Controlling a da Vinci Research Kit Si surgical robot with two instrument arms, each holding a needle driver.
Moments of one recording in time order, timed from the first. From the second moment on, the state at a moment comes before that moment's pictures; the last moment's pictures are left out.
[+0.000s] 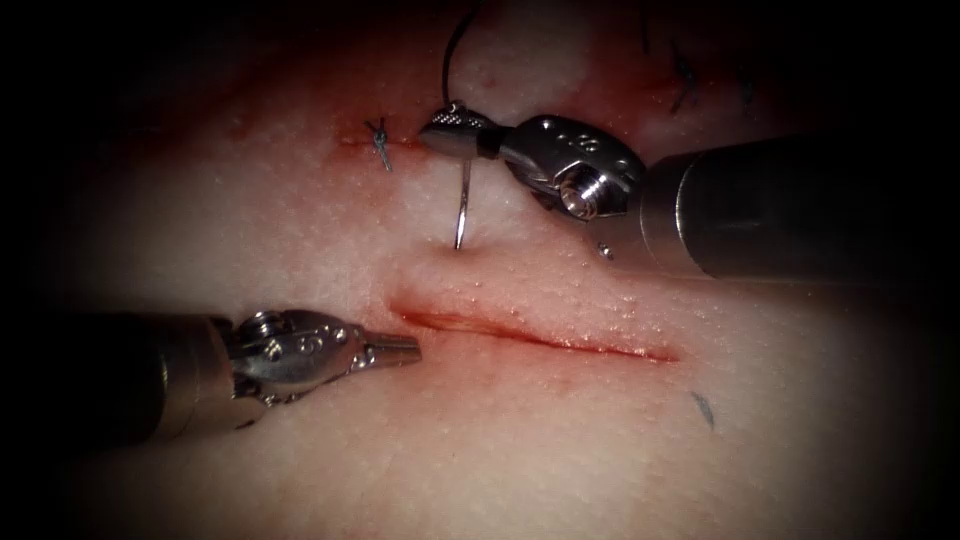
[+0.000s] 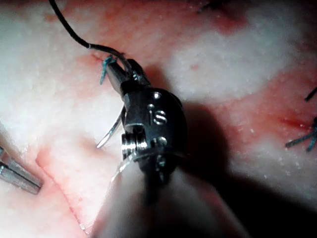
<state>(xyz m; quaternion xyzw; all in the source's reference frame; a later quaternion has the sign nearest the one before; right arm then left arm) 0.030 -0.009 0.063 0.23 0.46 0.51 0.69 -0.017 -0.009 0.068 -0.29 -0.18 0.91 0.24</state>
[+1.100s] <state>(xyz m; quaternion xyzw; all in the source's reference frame) 0.031 -0.012 0.062 0.37 0.39 0.57 0.62 -0.017 -0.009 0.067 -0.29 -0.18 0.91 0.24</state>
